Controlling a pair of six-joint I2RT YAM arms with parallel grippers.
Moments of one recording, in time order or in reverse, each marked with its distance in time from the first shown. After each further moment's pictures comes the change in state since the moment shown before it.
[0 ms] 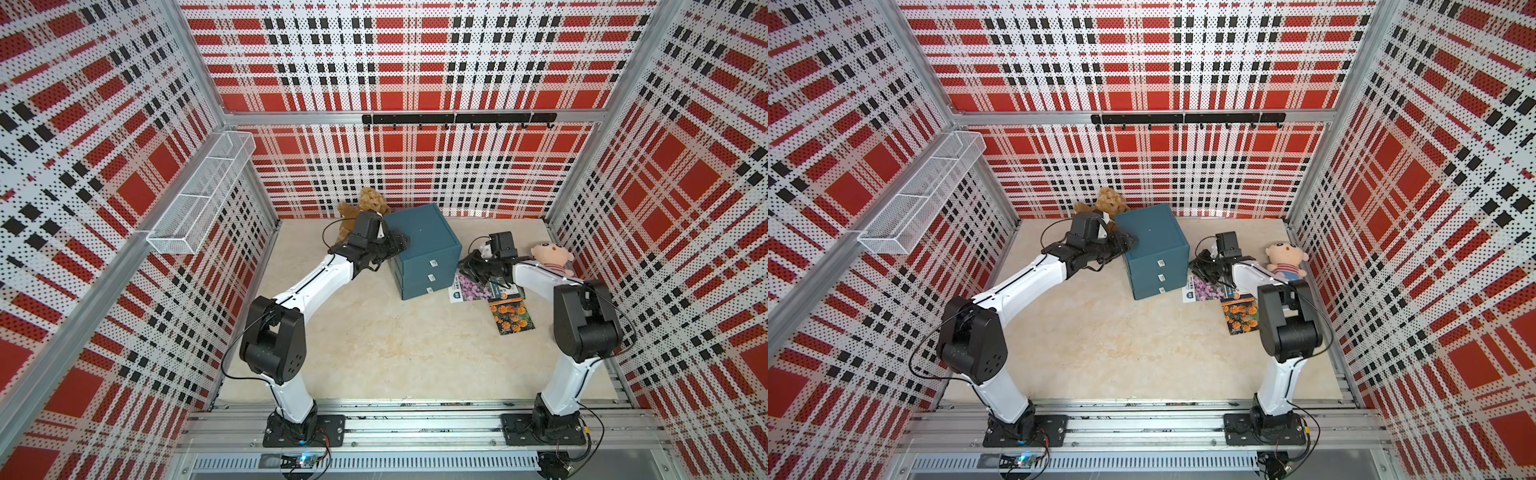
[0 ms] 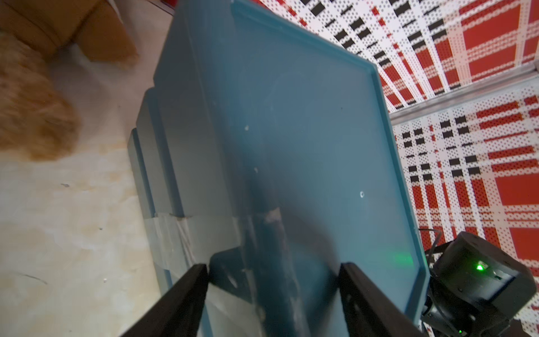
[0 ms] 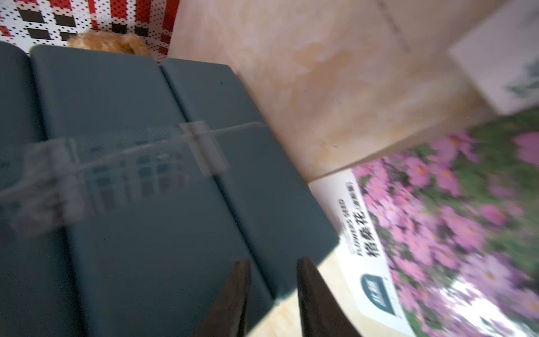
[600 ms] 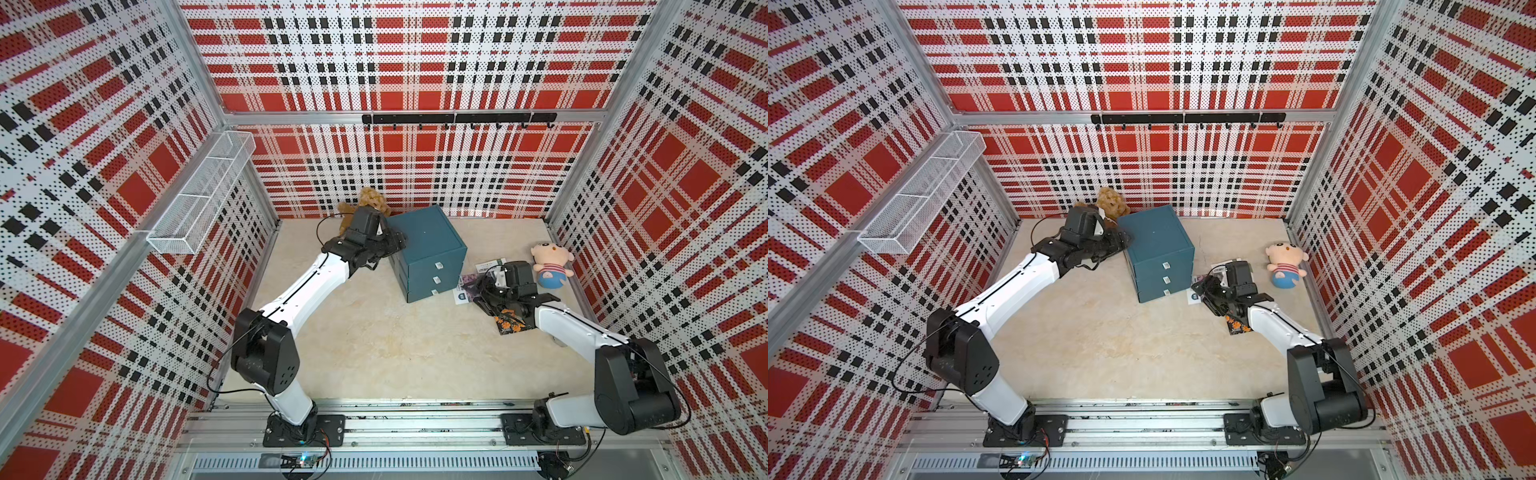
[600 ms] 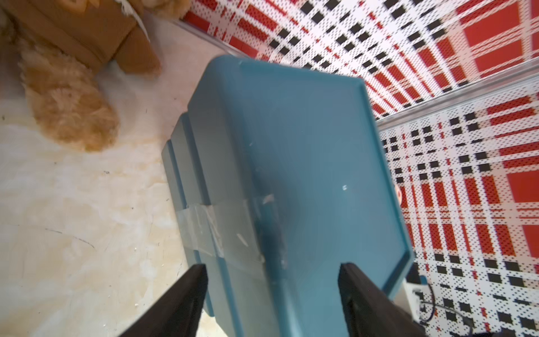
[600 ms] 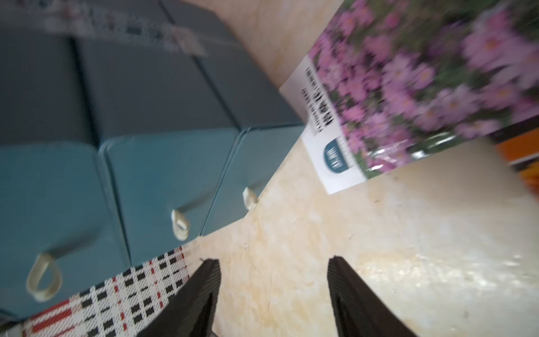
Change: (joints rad) left arm -0.018 -0.074 0.110 -0.195 -0.090 0.040; right arm 0.102 -0.426 -0.398 0.073 0.067 0.066
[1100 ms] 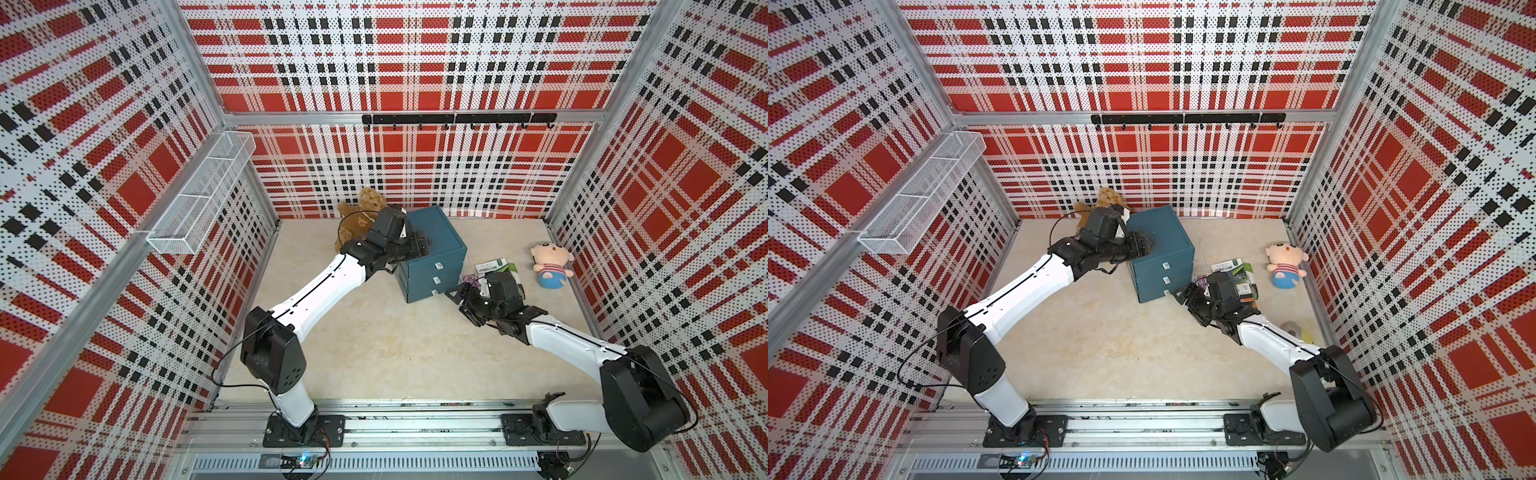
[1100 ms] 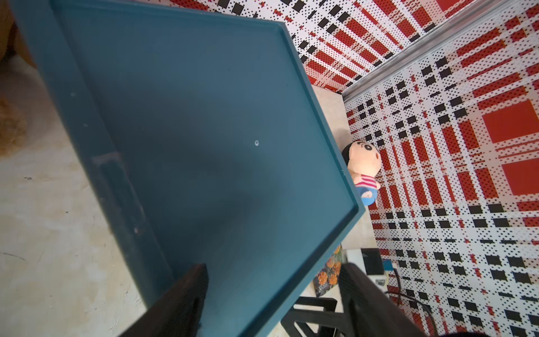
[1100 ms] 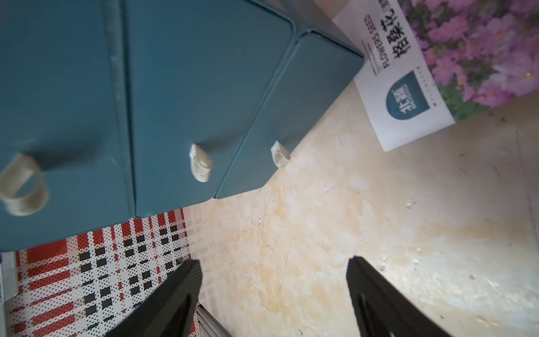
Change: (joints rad) left arm -0.137 0.046 0.076 -0.035 -0.042 0.034; right arm 0.154 -0.066 -0.091 0.144 0.105 0.070
